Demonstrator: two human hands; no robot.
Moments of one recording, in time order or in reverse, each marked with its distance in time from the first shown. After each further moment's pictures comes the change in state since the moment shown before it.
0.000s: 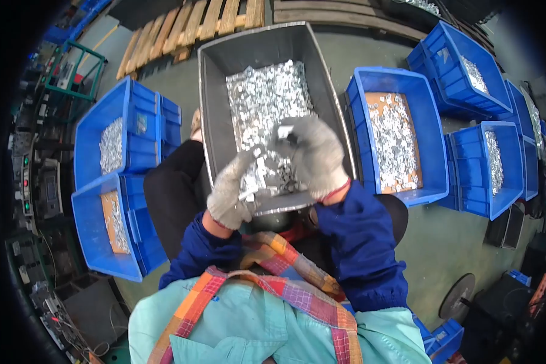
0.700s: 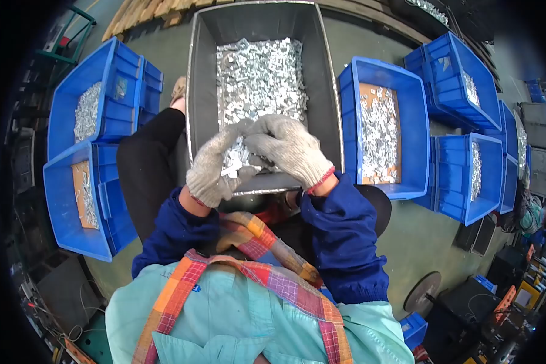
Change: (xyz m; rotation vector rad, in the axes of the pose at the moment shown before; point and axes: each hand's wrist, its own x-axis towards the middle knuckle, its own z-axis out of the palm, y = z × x) left_hand 0.005 -0.004 -0.013 -0.025 0.020 0.029; right_hand -0.004 -0.011 0.028 -1.236 -0.228 0.175
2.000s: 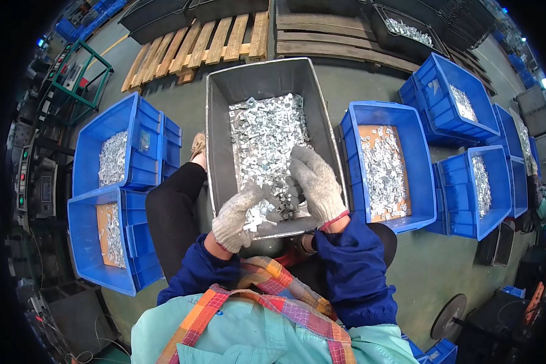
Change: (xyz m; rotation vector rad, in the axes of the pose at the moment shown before) left_hand -0.012 0.002 0.013 0.044 -0.027 -0.101; right_hand -0.006 0.018 -0.011 0.391 0.422 -0.046
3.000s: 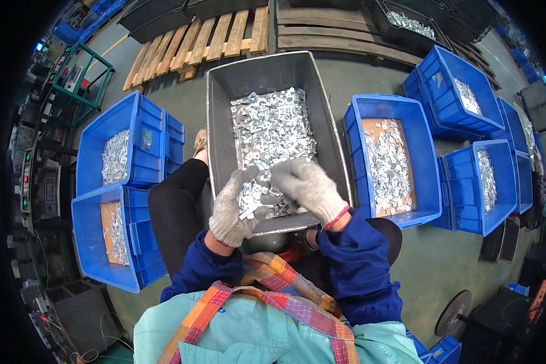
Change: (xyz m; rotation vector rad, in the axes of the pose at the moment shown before) left_hand 0.004 0.004 0.006 -0.166 0.038 0.171; right_hand -0.011 -0.022 0.004 -0.179 -0.276 0.203
